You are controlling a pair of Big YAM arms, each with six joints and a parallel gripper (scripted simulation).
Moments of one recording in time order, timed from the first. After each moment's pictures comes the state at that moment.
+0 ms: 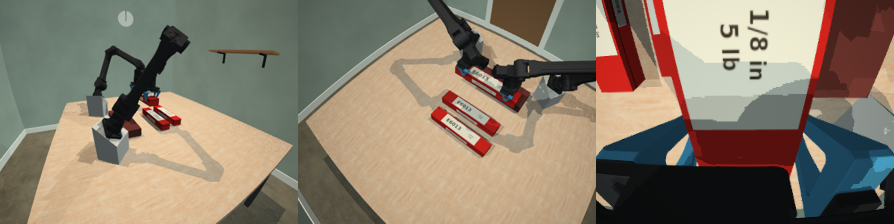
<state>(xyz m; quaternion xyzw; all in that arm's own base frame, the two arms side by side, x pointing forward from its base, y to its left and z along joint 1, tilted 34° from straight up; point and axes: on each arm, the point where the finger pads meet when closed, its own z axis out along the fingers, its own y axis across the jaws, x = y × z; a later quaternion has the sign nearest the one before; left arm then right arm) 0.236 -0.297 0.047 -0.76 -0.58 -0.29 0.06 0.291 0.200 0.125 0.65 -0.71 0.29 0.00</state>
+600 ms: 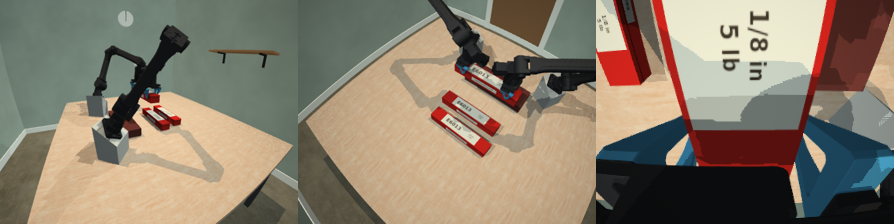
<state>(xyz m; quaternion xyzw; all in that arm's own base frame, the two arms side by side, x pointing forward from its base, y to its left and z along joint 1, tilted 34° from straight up) 0.231 -0.307 0.066 -0.76 -0.58 -0.29 0.06 0.286 0.208 0.145 0.65 -0.71 0.29 0.01</state>
